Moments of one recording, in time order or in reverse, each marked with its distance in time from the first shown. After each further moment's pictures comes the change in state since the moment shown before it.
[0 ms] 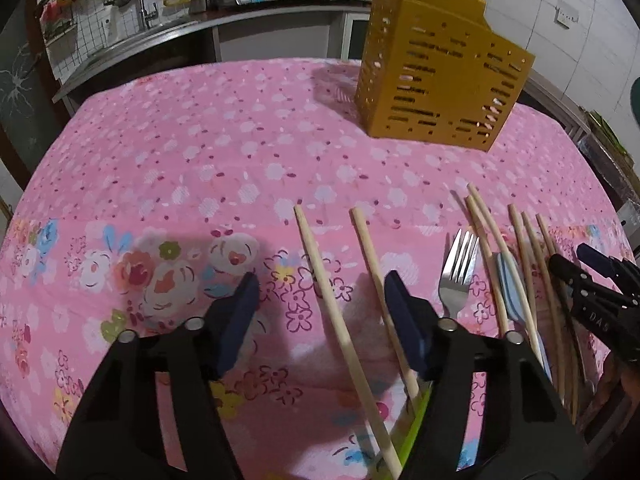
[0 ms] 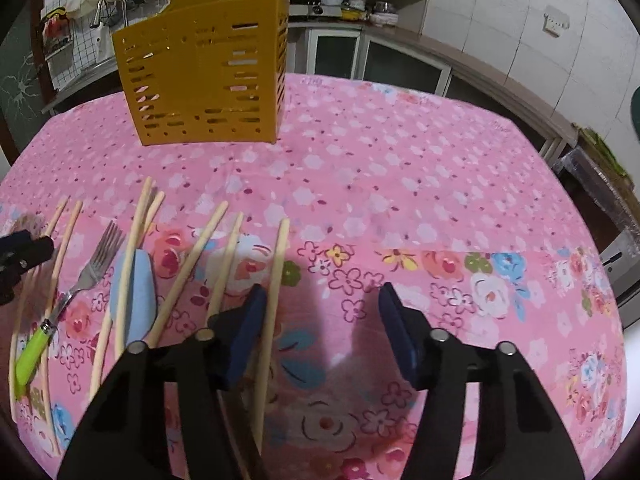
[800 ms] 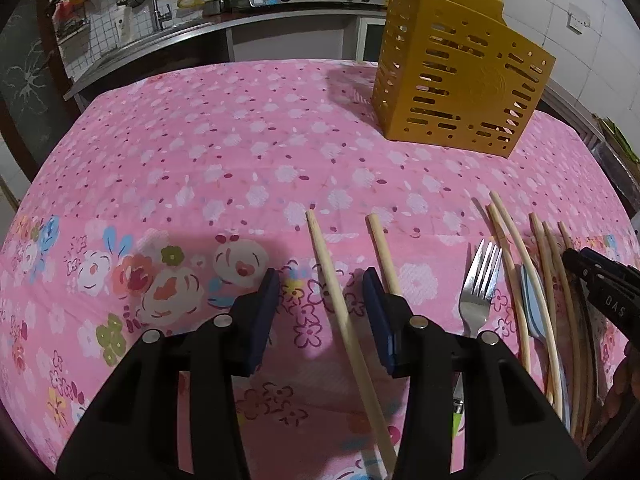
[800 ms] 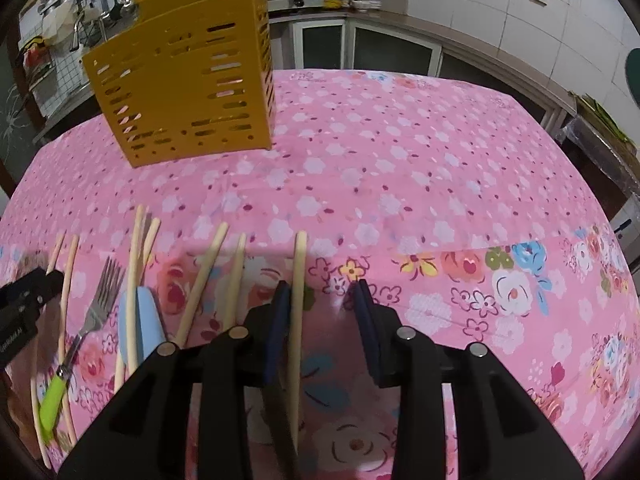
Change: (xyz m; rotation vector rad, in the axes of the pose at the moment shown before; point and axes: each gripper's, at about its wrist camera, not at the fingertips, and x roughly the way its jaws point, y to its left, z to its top) left arm 0.010 0.000 0.000 -0.020 -0.036 0.057; right arm 0.015 0.001 0.012 0.108 0.021 0.011
